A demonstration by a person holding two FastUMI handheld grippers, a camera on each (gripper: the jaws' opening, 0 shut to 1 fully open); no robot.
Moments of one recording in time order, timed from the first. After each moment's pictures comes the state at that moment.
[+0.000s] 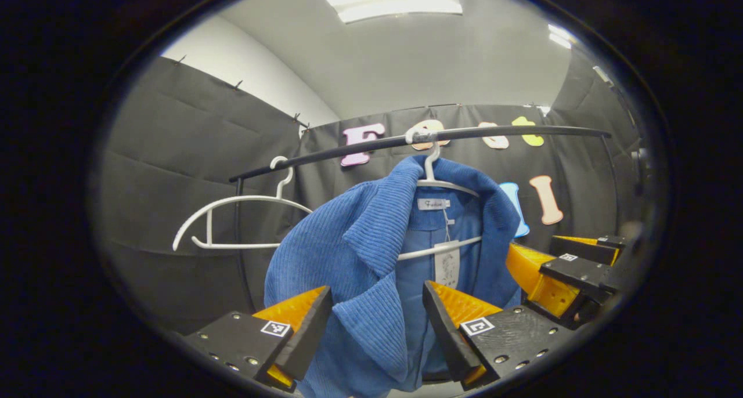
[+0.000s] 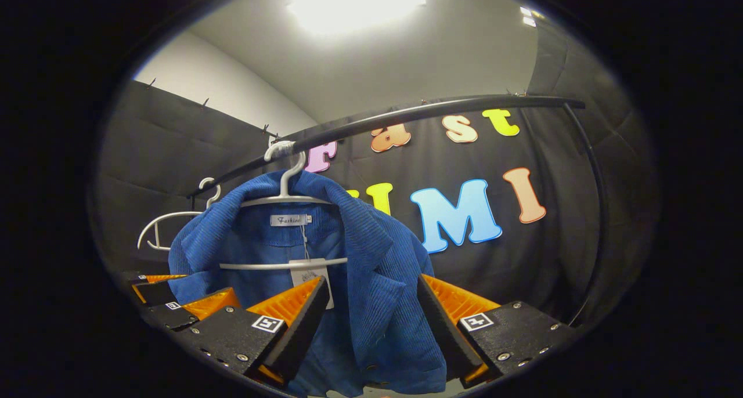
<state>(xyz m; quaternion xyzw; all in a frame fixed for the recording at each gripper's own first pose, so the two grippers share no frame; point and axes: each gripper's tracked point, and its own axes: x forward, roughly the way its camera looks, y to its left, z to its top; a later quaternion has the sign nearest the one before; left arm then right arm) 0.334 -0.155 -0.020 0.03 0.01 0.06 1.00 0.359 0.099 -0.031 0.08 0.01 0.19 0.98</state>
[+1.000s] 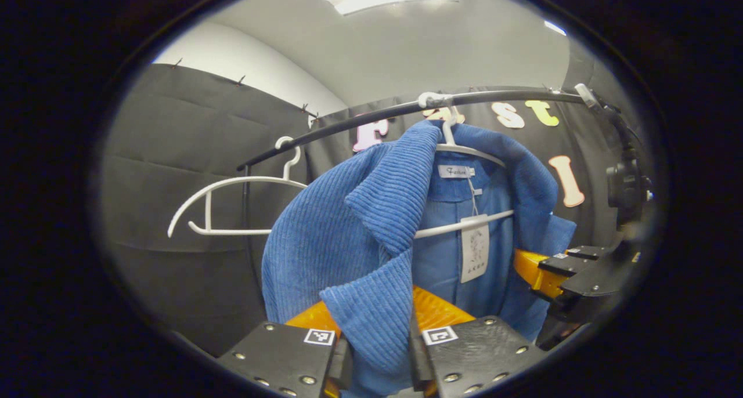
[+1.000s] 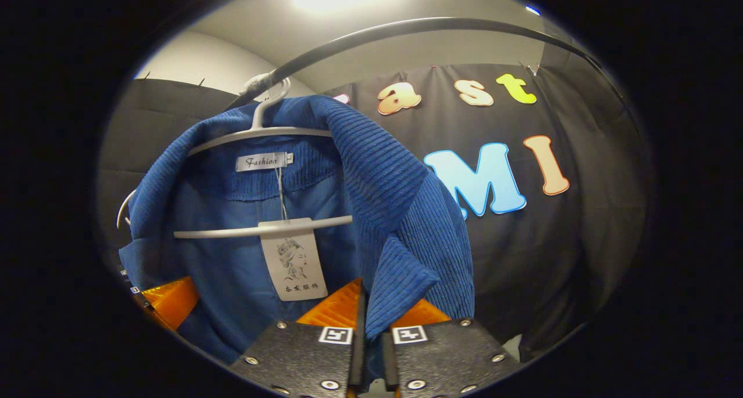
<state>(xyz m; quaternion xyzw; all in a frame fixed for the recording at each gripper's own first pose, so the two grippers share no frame) 0.355 -0.140 -0.056 0.04 0.04 0.07 1.00 0.403 0.142 -0.079 0.07 0.06 0.23 0.97</state>
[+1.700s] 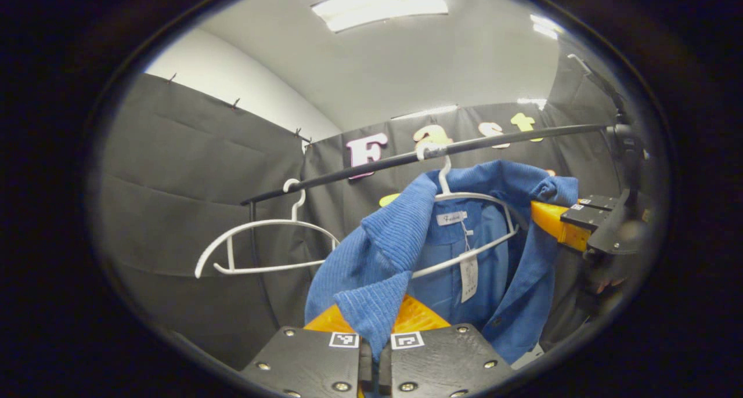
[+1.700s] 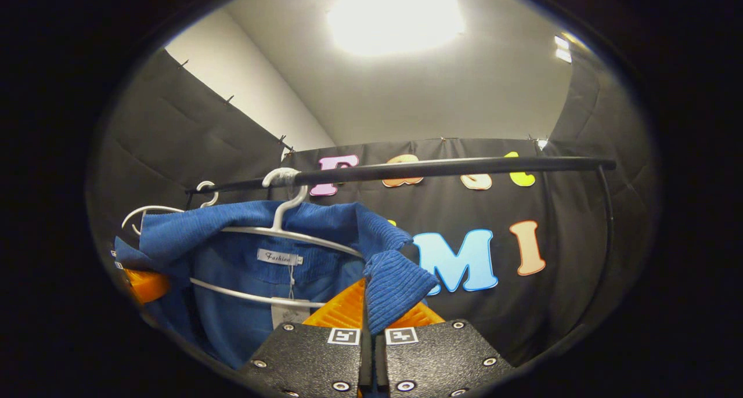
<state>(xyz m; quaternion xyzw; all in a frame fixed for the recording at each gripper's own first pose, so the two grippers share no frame) 0.310 -0.124 0.018 0.07 -0.01 0.07 0.99 0.390 0.083 0.045 0.00 -0.10 0.19 0.98</state>
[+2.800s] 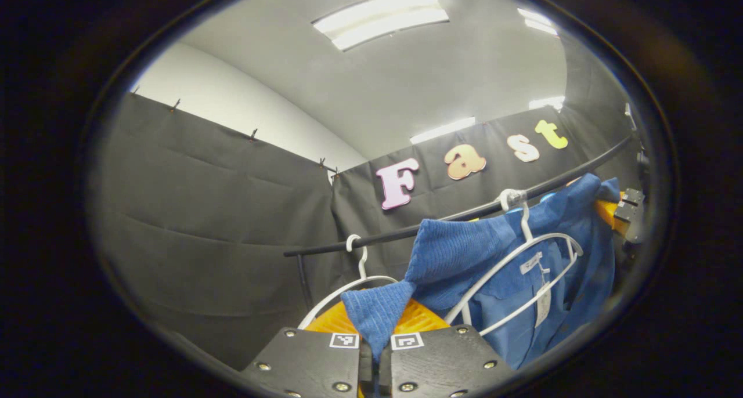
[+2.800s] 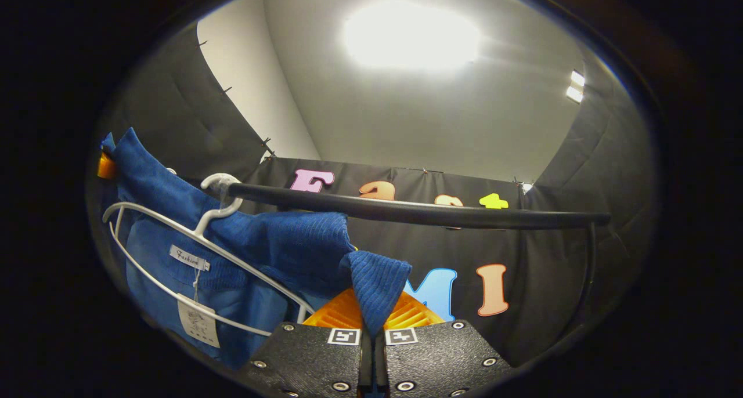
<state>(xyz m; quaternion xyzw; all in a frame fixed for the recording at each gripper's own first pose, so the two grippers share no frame) 0.334 -0.021 0.106 0.13 -0.07 0.12 0.98 0.454 0.029 0.074 -0.06 -0.16 0.12 0.98</state>
